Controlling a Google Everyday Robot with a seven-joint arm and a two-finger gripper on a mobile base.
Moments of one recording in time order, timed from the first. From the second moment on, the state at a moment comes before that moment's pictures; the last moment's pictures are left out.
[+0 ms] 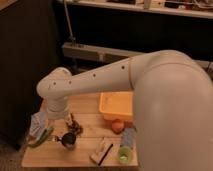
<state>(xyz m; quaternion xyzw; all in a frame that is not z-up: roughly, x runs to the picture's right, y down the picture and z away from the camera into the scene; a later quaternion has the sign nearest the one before) -0.241 0.161 0.671 -0.37 0.13 0.55 0.74</state>
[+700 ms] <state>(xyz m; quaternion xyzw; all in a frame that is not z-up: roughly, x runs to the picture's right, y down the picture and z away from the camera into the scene) -0.297 0.165 0.675 -0.40 0.07 0.54 0.74</state>
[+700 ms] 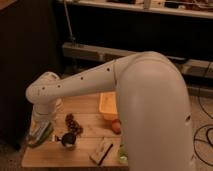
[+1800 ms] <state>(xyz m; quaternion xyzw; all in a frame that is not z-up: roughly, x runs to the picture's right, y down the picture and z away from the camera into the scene) -0.290 0.157 0.714 -0.39 0.05 0.57 0.72</state>
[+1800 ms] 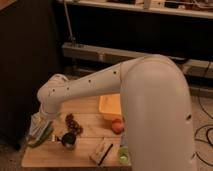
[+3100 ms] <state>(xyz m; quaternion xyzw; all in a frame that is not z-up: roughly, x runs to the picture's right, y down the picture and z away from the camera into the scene) -0.304 0.186 0.769 -0.40 0.13 0.56 0.71</state>
